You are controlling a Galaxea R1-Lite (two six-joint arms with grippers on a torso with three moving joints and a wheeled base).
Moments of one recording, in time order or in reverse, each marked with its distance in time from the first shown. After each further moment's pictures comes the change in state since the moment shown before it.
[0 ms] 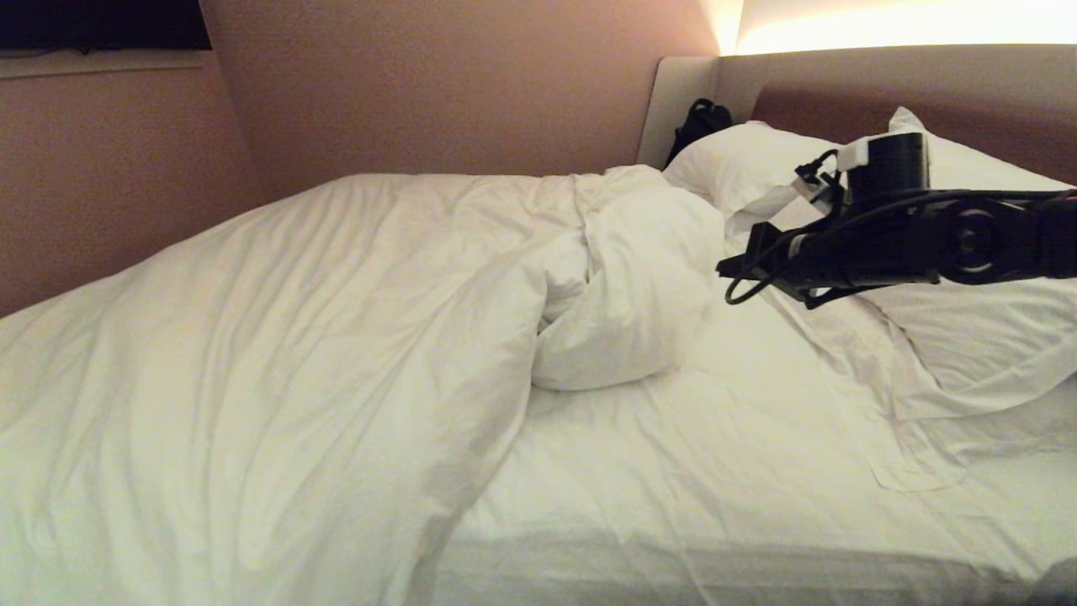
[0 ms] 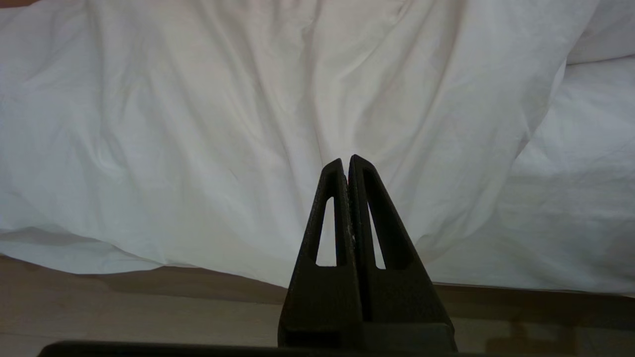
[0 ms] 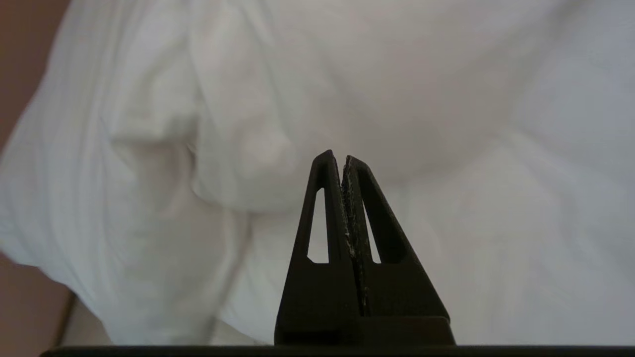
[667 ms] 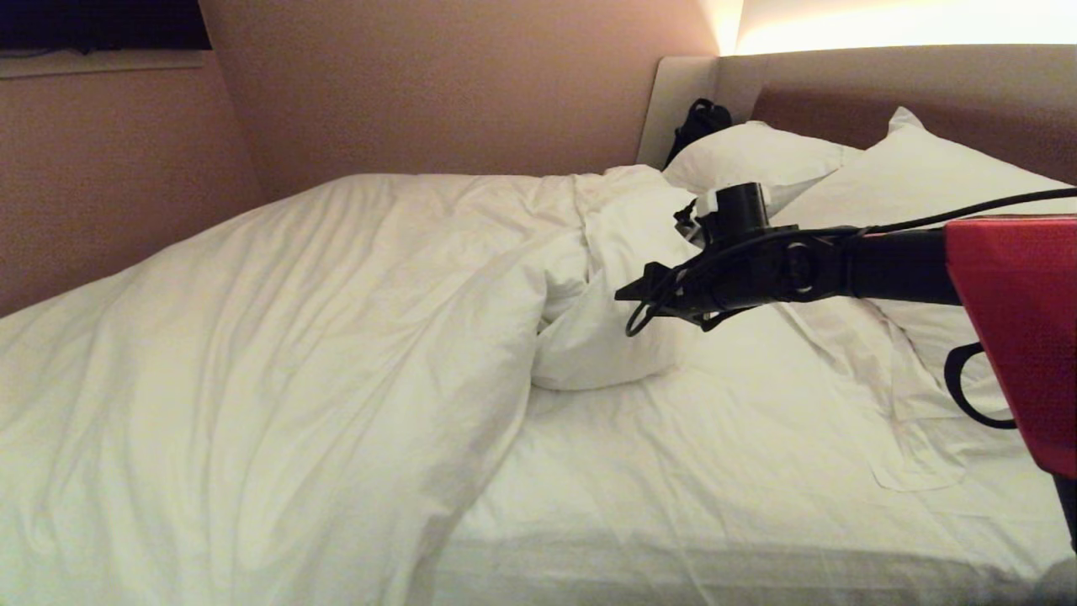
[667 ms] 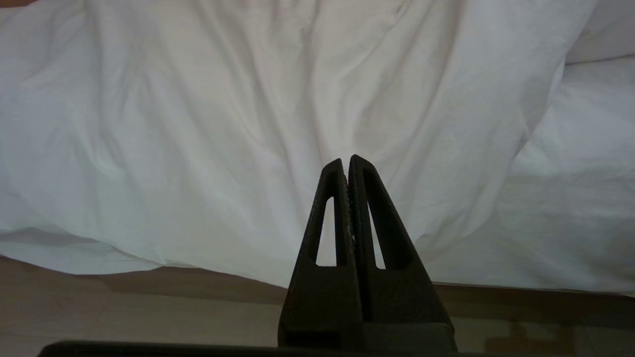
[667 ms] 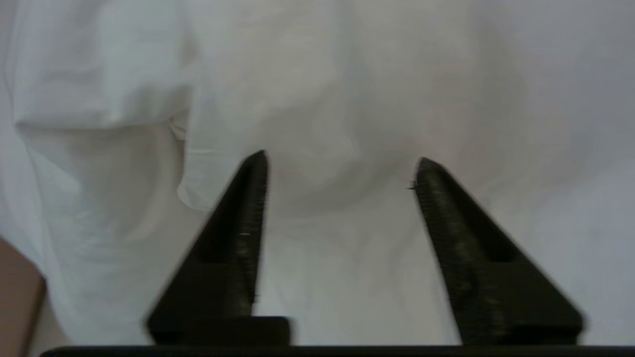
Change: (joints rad) left arm 0.000 0.000 0.000 0.000 0.000 0.000; right arm 0.165 0.288 -0.308 0.117 -0.079 -0.012
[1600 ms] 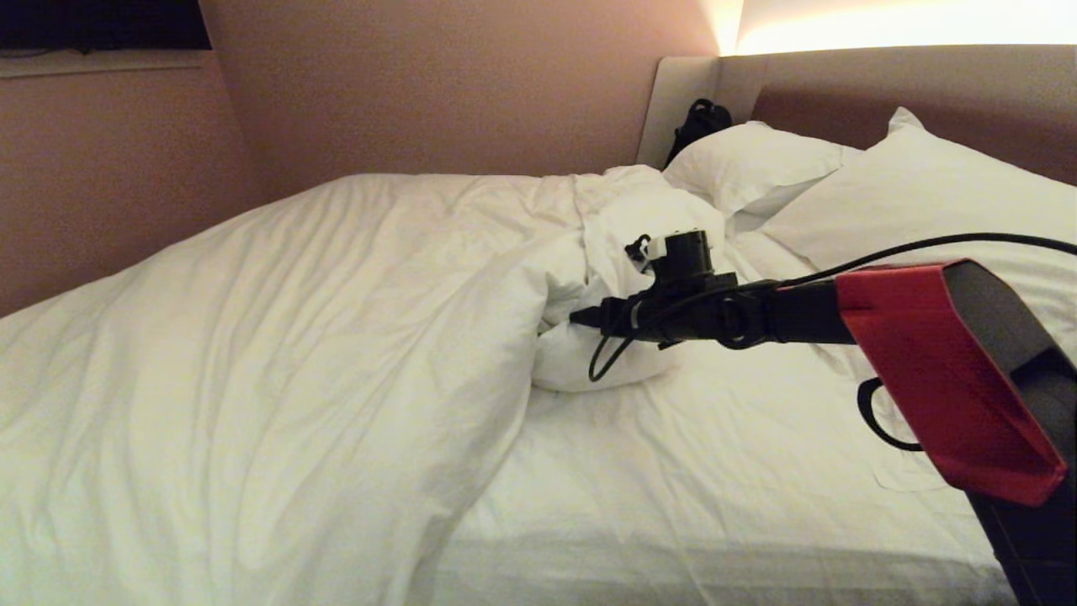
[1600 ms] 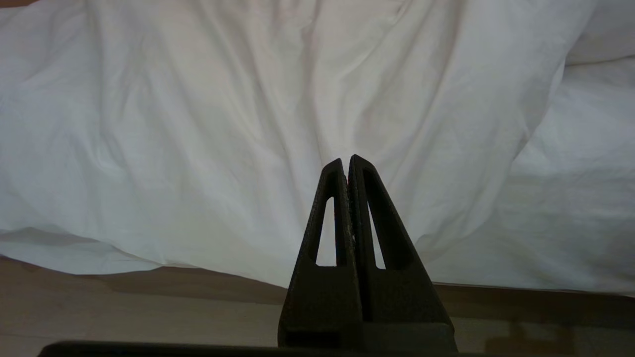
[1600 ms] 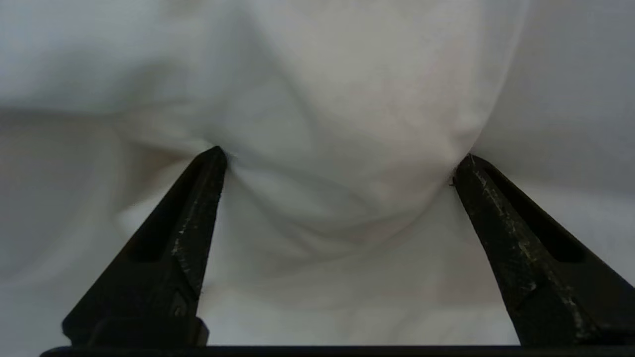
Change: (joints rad) left arm 0.000 0.000 0.000 0.000 0.000 0.000; right arm 0.064 0.161 -0.001 -0.221 -0.035 -0.133
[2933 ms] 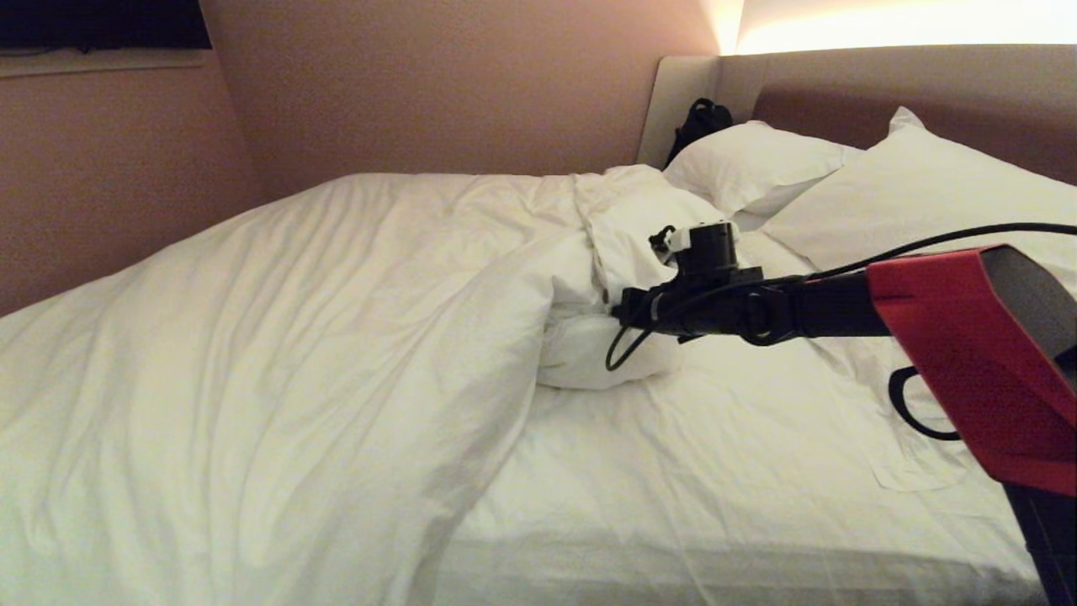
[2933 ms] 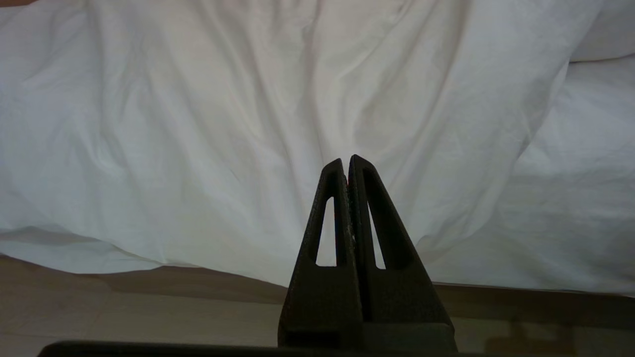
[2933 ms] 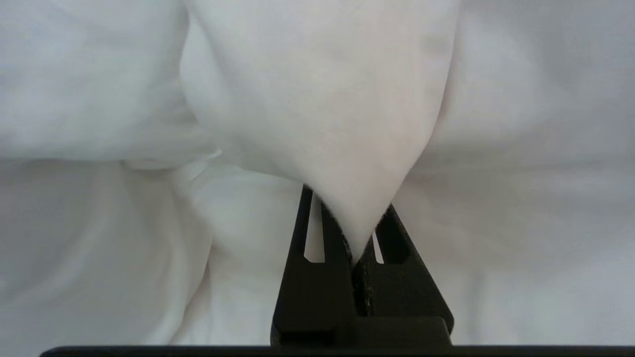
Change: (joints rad) left arm 0.000 0.000 0.000 0.000 0.000 0.000; right arm -0.045 -0.094 0.114 -0.056 -0.034 0.028
